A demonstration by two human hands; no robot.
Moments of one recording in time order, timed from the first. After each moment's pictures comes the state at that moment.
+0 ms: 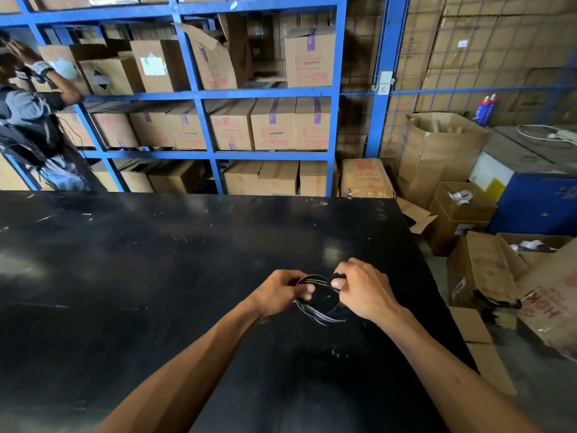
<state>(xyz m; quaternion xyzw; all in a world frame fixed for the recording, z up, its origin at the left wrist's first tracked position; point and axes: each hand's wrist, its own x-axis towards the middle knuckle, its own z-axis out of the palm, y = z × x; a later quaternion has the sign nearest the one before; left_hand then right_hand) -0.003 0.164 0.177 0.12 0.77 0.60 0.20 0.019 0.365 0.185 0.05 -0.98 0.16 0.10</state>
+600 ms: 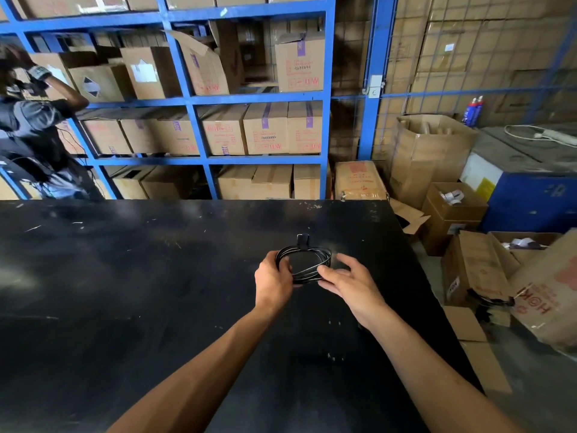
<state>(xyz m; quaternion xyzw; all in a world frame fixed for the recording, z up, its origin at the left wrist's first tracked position) -0.014 0.192 0.181 -0.04 0.82 0.56 -0.11 0.020 0.353 0.190 -0.13 -0.64 0.76 -0.03</state>
